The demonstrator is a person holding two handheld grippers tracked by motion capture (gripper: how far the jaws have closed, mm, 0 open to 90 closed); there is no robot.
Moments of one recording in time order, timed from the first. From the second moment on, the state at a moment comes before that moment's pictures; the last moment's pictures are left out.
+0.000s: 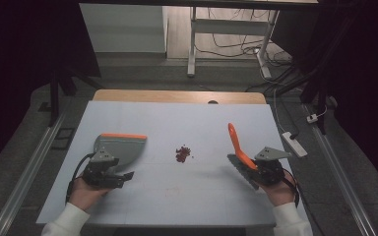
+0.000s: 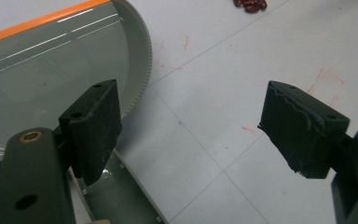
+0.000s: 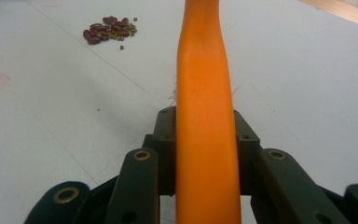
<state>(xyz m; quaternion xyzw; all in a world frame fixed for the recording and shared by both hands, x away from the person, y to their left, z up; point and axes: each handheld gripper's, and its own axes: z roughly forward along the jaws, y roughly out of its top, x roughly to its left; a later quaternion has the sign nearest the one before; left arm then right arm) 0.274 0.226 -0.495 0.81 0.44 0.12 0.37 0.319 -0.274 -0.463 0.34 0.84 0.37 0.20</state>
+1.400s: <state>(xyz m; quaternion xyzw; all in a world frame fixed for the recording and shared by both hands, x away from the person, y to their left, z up) 0.272 0.210 -0.457 0.81 0.46 0.12 0.35 0.319 -0.270 -0.460 0.33 0.84 0.38 0.21</state>
